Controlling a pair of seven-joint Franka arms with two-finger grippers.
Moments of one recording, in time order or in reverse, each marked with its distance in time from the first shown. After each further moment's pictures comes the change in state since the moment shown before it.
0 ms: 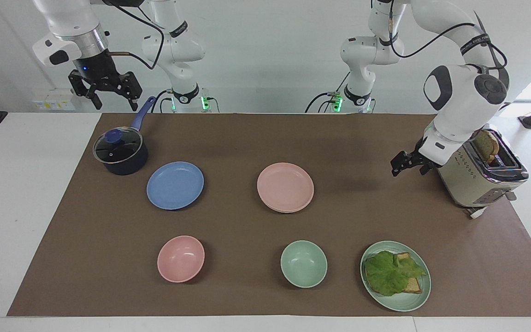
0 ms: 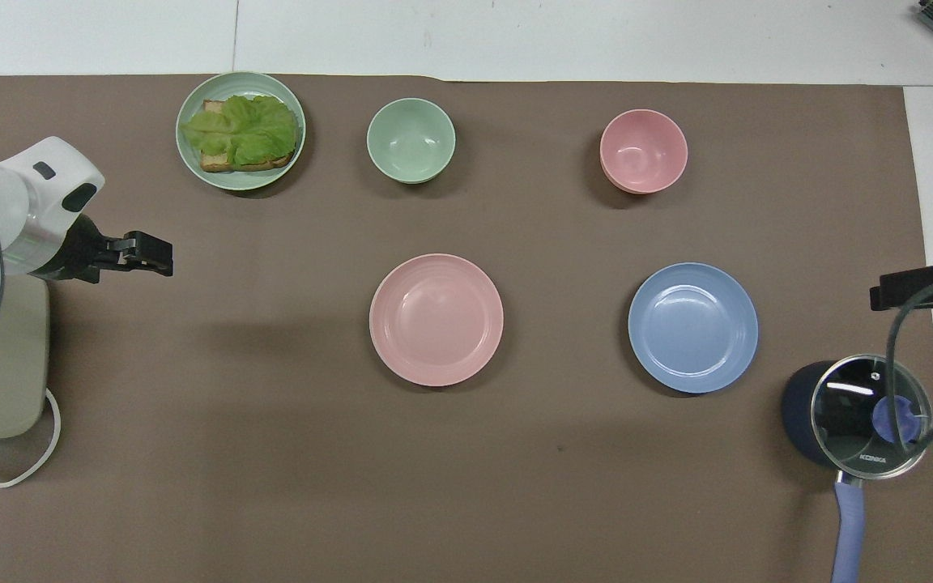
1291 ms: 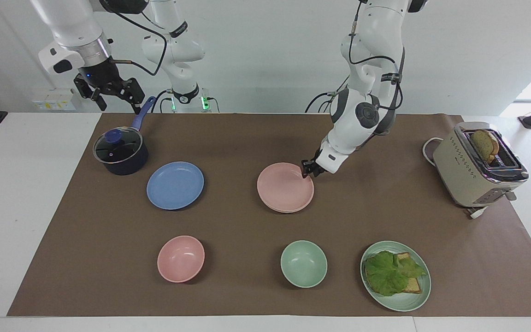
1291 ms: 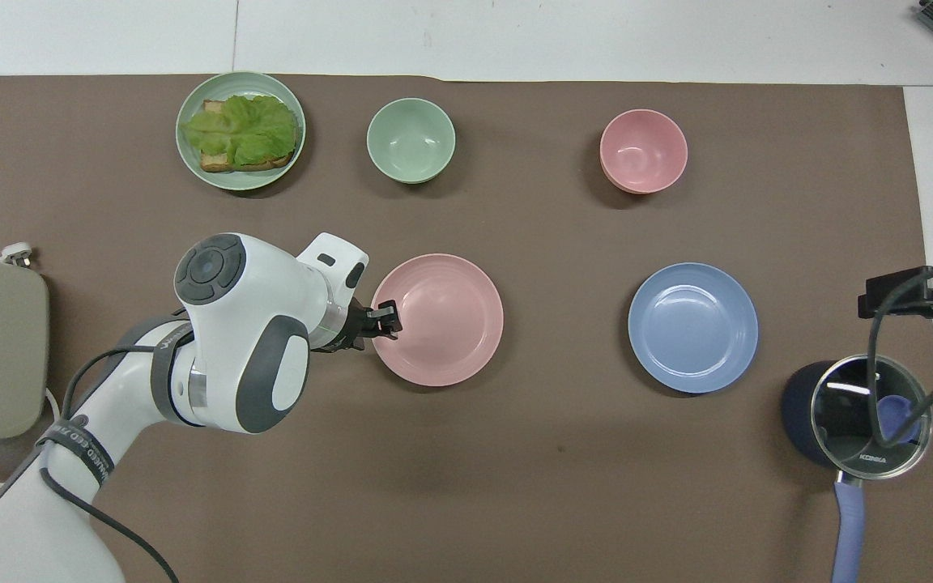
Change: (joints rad) left arm -0.387 0.110 -0.038 -0.242 -0.358 0.388 -0.365; right arm 0.000 0.012 0.000 -0.015 0.000 -0.031 0.082
